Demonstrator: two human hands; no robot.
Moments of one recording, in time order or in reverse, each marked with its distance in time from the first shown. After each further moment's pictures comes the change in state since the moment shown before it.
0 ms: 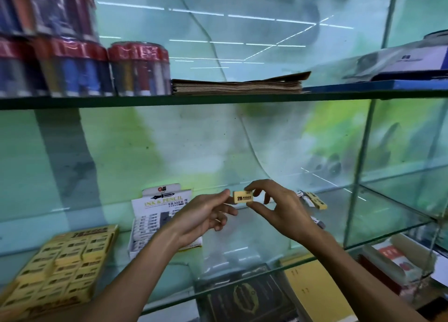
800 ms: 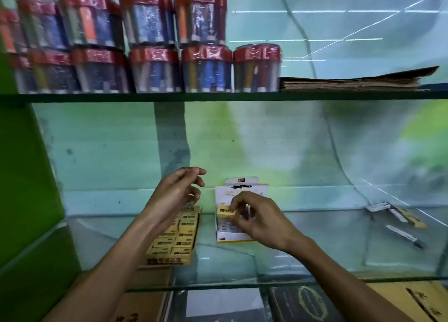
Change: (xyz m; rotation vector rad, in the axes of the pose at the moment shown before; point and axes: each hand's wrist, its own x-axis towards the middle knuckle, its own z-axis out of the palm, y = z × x) left_hand -0.131 0.028 -0.138 0.067 0.558 0.368; right_hand 0.051 -0.124 0.131 0.330 -0.290 0.029
